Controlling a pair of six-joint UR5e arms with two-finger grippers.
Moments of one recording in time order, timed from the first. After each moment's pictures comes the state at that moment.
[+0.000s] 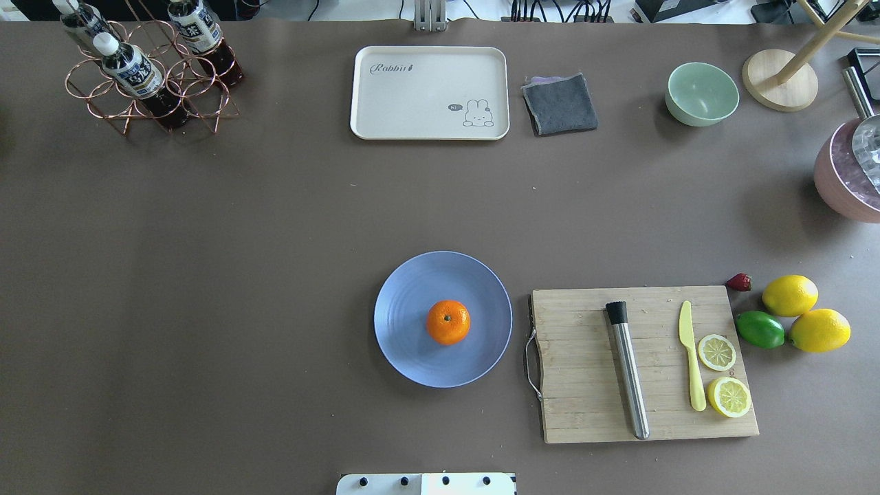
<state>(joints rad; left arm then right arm) -1.61 -1.50 -1.62 -1.65 -2.44 0.09 1.60 -1.54 1.49 -1.65 2.38 -0.38</state>
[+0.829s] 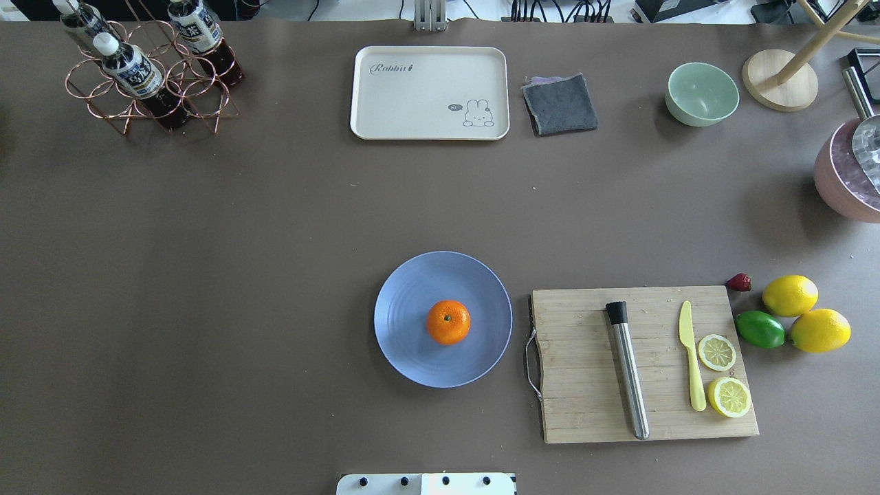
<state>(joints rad) -1.63 -1.51 -1.65 -1.63 -2.44 0.10 1.57 -1.52 1.53 -1.65 2.33 -0.31</state>
